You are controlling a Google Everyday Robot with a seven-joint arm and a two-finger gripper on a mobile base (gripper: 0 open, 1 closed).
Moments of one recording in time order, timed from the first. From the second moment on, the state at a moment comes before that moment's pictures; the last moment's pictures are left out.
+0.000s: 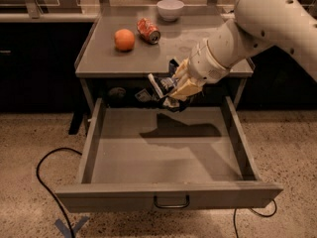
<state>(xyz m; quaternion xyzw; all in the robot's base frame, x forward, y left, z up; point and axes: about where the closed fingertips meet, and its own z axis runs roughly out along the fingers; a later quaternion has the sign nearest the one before) 0.576 -0.050 0.869 -0.71 0.62 0.12 0.30</state>
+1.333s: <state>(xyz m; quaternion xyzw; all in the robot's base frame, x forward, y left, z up) 0.521 -0.051 0.729 -0.64 0.68 0.20 0.30</state>
